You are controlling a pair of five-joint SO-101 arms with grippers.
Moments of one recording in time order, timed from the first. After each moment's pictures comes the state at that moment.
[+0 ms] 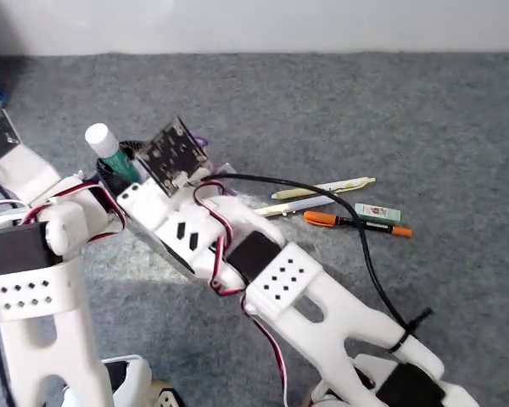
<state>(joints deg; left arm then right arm) -13.6 -37.4 17.8 88.8 33.8 -50.8 -20.3 26.9 11.4 1.9</state>
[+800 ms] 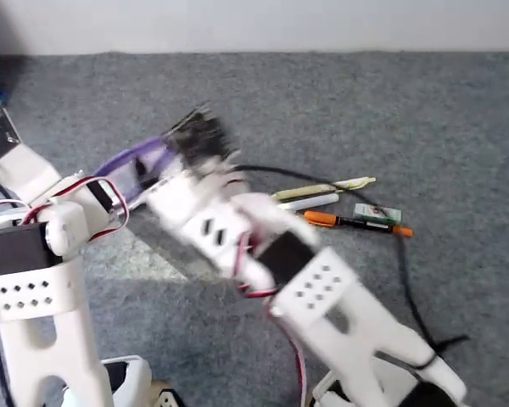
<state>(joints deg) -13.5 -37.3 17.8 88.8 33.8 -43.8 -29.5 23.1 32.4 -5.1</state>
